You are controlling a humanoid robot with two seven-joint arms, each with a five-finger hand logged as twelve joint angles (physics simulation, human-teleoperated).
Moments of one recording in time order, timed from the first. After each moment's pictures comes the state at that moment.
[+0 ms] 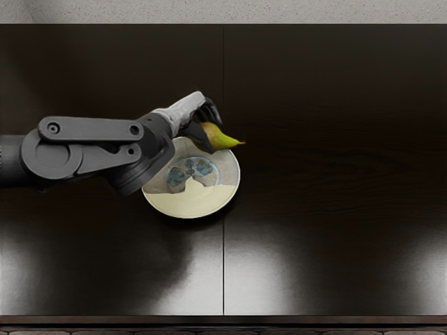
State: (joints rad) left arm -1.43 0.29 0.25 -1.38 0.53 0.55 0.37; right arm -0.02 0.00 0.17 0.06 0.04 -0.11 0.01
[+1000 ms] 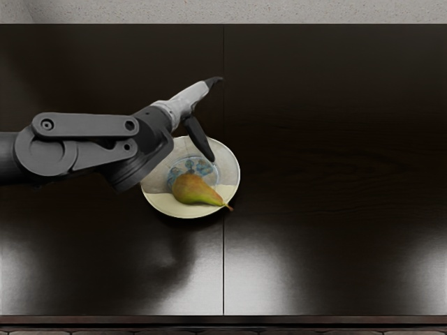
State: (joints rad) left arm -1.44 0.32 0.23 -1.38 0.53 0.55 0.30; right arm -0.02 0.00 0.17 0.06 0.04 -0.11 0.01
